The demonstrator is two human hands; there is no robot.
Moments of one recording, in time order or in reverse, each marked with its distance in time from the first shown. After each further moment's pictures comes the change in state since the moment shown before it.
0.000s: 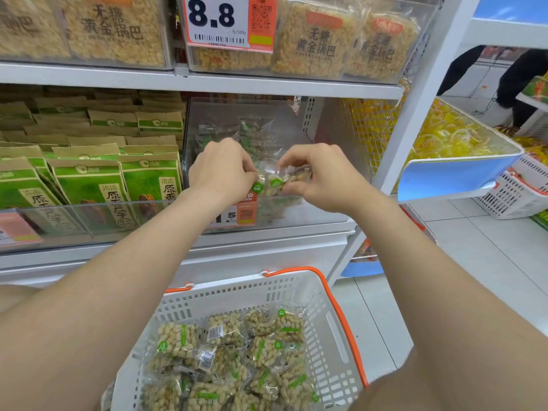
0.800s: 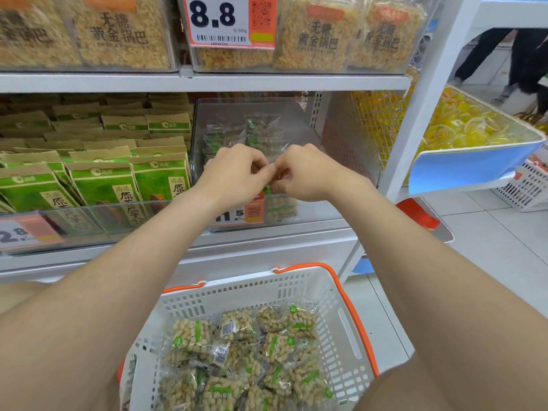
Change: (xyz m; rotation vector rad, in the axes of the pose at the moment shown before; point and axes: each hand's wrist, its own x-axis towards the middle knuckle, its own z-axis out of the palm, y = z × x) left_hand -0.007 -0.005 -0.003 -0.105 -0.124 0.192; right_hand 0.030 -0.019 0.020 -0.125 -0.243 0.100
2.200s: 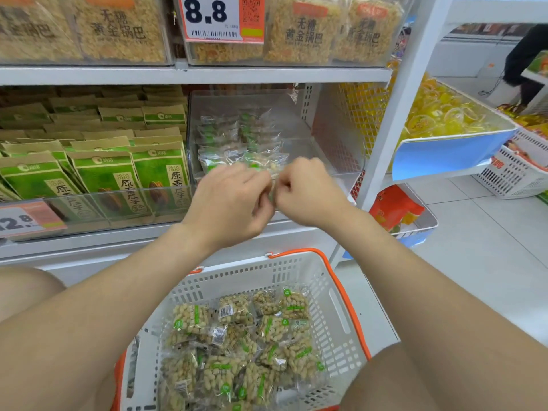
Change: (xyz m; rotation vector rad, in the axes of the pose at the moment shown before) left_hand -0.071 0.006 0.019 0.354 0.348 0.579; right_hand -0.068 -0.022 0.028 0.044 0.296 0.036
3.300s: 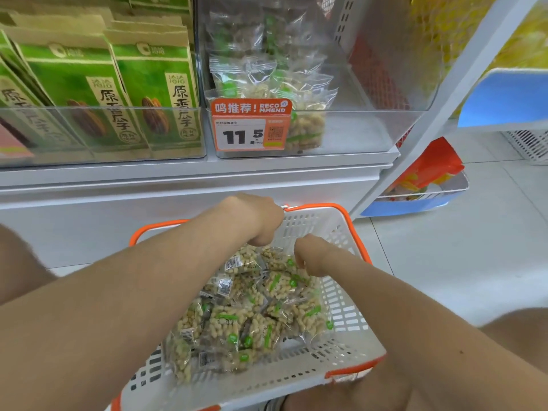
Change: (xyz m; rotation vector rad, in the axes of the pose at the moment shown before) left_hand -0.060 0.004 0.100 -0.015 -1.388 -0.133; right_hand -0.097 0.096 0.218 -0.336 -0.989 0.141
